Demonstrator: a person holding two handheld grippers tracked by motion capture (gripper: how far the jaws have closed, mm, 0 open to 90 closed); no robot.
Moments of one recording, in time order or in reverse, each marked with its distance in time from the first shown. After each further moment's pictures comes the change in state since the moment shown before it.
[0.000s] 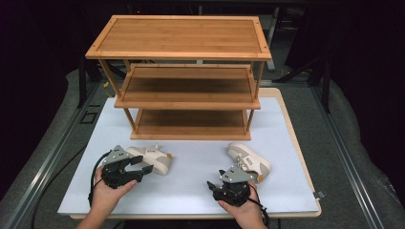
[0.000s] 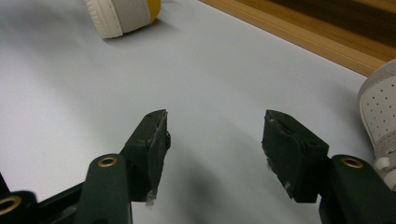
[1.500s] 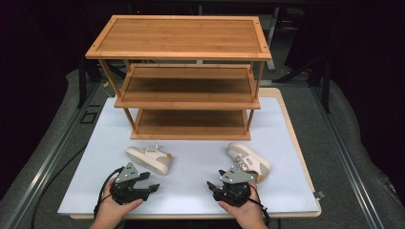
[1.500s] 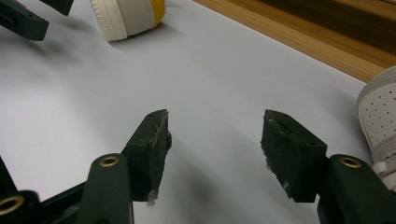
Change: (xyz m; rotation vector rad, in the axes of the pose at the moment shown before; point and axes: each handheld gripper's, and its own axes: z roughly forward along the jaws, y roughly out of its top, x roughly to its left) left arm -0.022 -0.043 0.015 0.091 -0.046 0.101; right arm 0.001 0.001 -0.003 -0.012 0.008 -0.018
